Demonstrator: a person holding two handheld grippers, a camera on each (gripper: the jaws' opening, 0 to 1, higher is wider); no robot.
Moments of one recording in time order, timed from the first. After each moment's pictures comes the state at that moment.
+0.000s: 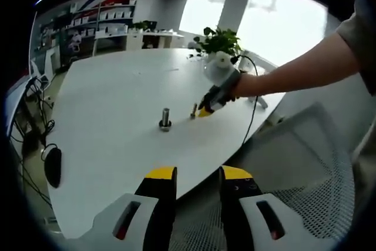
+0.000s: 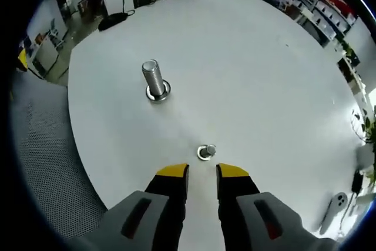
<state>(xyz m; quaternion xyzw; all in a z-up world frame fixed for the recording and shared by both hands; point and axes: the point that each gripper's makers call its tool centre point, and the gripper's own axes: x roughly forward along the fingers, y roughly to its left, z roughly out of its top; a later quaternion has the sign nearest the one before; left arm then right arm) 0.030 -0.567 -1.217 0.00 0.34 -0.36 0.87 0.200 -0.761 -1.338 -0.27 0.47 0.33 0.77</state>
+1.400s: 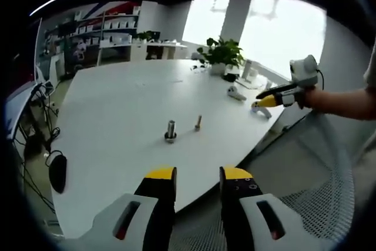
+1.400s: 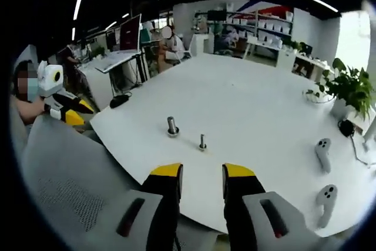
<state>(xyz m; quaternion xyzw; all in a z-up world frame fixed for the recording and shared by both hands) 0.040 -0.563 -1.201 -0.01 0.30 -0.35 0.89 0.092 -0.819 -1.194 -0.08 0.31 0.26 0.91</state>
